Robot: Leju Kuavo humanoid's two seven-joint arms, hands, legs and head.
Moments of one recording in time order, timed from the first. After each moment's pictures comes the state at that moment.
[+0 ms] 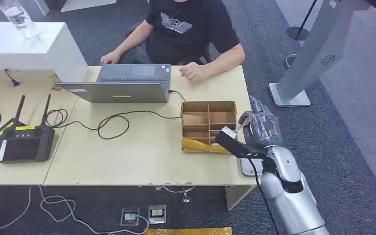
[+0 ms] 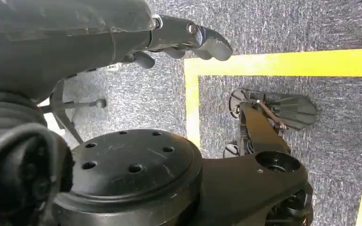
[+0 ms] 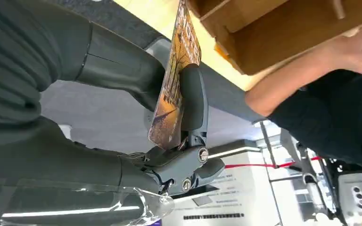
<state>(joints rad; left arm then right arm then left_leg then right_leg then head) -0.11 0.06 -1.15 -0.18 1.27 0.12 -0.12 -0.39 -0.09 0.56 -1.23 1.03 -0.10 0.13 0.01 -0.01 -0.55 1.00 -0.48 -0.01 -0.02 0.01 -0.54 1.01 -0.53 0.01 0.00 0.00</state>
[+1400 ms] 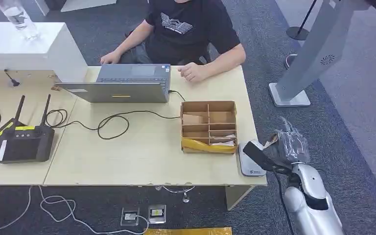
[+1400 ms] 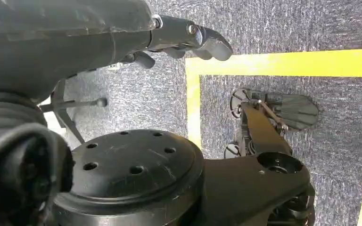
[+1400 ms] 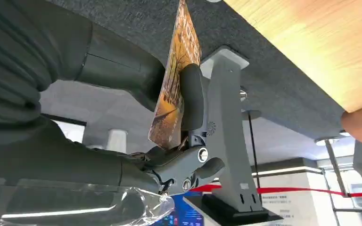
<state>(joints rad) -0.11 0.06 -1.15 -0.18 1.27 0.12 -0.12 -0.25 -0.19 0.38 -1.23 1.05 -0.08 0.14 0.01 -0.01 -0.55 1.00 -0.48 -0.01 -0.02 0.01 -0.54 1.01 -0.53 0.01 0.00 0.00</state>
